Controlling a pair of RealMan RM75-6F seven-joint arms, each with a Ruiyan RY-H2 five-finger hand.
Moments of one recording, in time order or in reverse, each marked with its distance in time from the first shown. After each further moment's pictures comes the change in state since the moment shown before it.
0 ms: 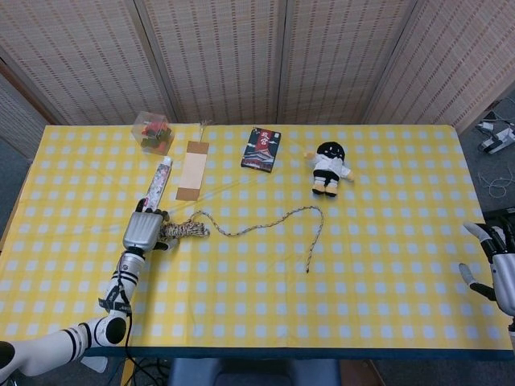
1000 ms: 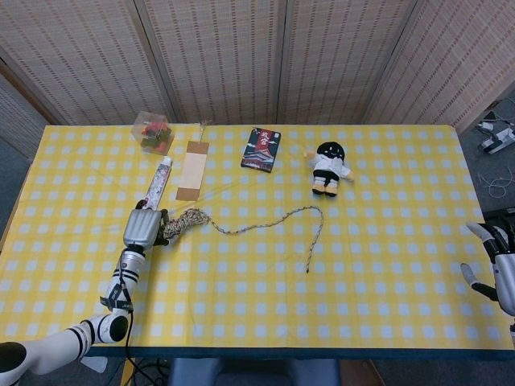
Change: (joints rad) left arm 0.007 -0.055 -0.011 0.122 0.095 0.019 -0.218; right arm -0.004 0.001 0.004 0.001 0.003 0.003 0.010
